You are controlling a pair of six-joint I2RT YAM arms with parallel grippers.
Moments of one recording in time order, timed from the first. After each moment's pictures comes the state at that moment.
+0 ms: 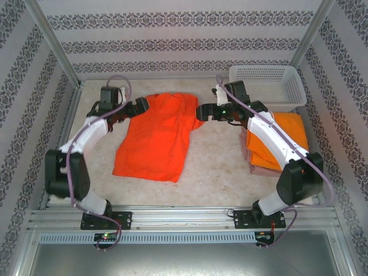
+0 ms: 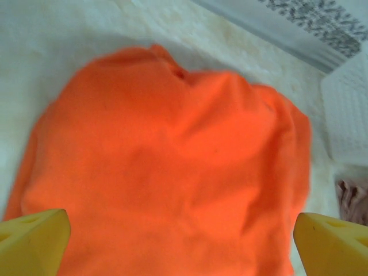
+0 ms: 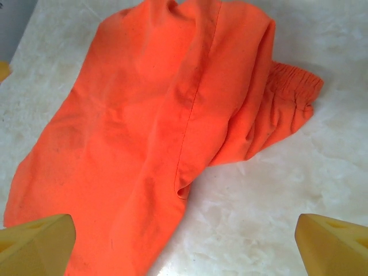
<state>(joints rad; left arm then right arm) -0.04 1.70 1.30 -0.35 0.36 -0.44 0.34 1.47 1.29 -0.60 -0.33 0.27</state>
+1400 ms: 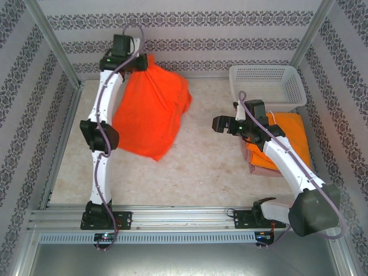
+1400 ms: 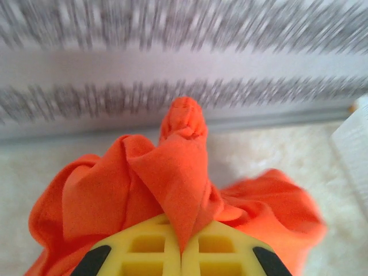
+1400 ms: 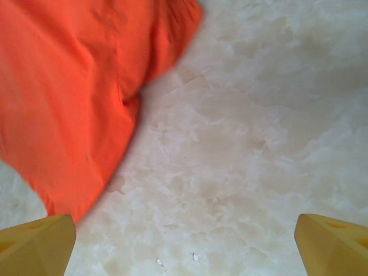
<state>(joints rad) -0.10 2.36 2.72 -0.94 0.23 -0.16 0.22 1.23 0.98 -0.50 -0.31 0.37</state>
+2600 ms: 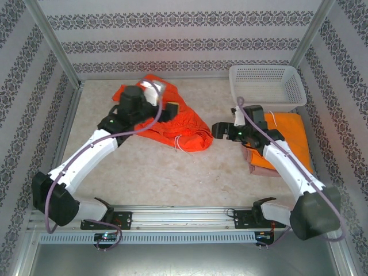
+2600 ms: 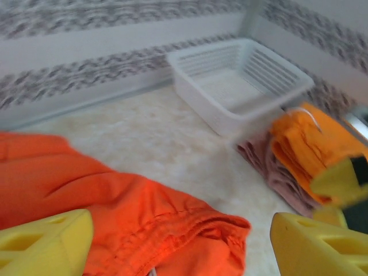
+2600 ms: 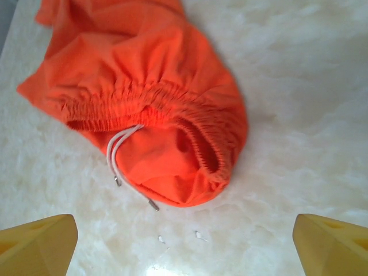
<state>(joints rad) -0.38 1.36 1.15 -0.21 0.25 -0.22 0.28 1.27 0.94 -0.51 -0.35 0.32</state>
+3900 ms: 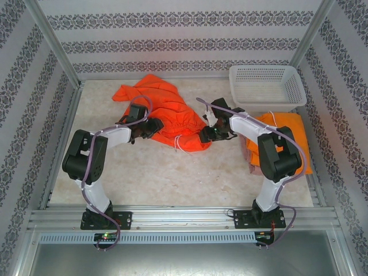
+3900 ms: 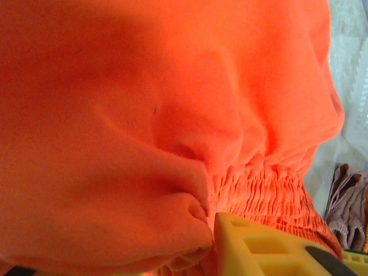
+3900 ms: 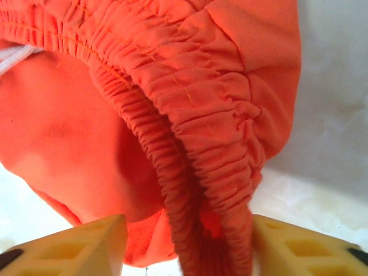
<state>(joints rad) -0.26 1.83 1.03 -0.03 0.34 -0.90 0.37 1.84 1.26 -0.69 -0.26 0.11</state>
